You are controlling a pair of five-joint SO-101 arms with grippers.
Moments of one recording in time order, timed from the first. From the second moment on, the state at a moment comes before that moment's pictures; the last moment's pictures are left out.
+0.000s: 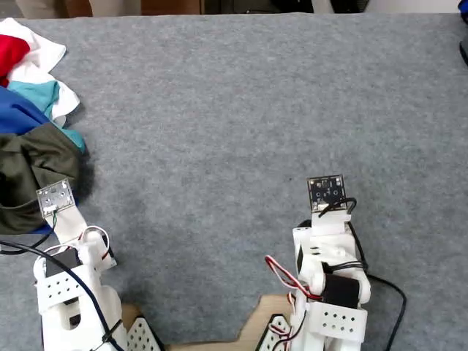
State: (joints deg) left arm -25.6 -63.2 88.7 54.5 -5.7; right arm 7.6 -102.1 97.3 65.5 5.6
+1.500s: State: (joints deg) left arm -25.5 -62.5 77.5 55.3 -5.5; right arm 7.6 -102.3 97.3 68.1 5.6
